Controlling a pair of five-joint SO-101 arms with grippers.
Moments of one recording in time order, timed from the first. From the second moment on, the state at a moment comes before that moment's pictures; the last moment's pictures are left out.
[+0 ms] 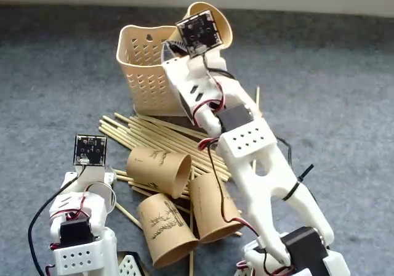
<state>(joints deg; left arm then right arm) -17.3 -104.1 96.0 64.0 -8.6 -31.4 -15.7 19.6 17.7 6.8</state>
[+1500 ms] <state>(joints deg) -17.3 -104.1 96.0 64.0 -8.6 -32.9 -8.9 19.6 16.7 4.5</state>
